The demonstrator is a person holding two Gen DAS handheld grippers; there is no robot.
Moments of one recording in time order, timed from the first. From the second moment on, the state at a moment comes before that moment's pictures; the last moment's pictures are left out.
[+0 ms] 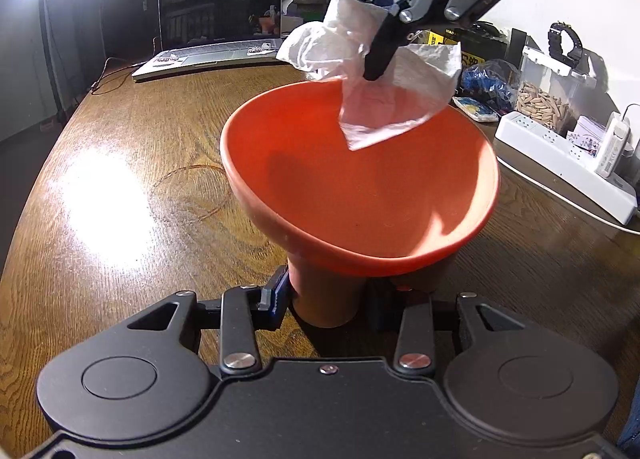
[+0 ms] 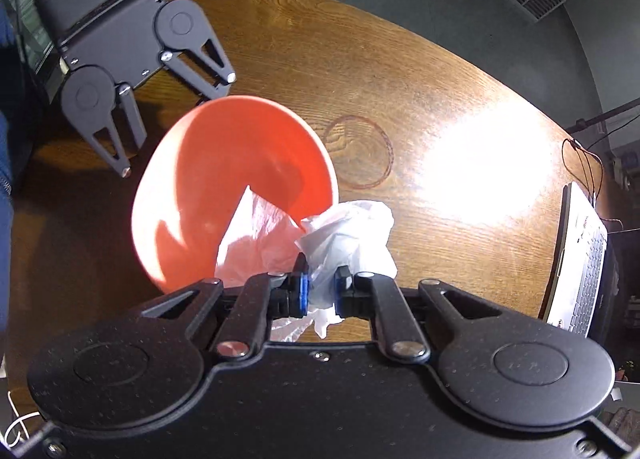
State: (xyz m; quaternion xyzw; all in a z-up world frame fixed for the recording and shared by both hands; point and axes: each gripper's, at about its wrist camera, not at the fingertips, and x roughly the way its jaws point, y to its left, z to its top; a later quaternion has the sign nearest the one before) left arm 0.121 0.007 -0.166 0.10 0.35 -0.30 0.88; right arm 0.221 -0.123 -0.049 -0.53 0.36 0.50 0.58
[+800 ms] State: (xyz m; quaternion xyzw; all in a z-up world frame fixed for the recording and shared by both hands) left arm 0.119 -0.004 -0.165 0.08 0.35 -0.25 0.90; right arm 0.187 -0.056 -0.092 -0.51 0.32 0.56 0.56
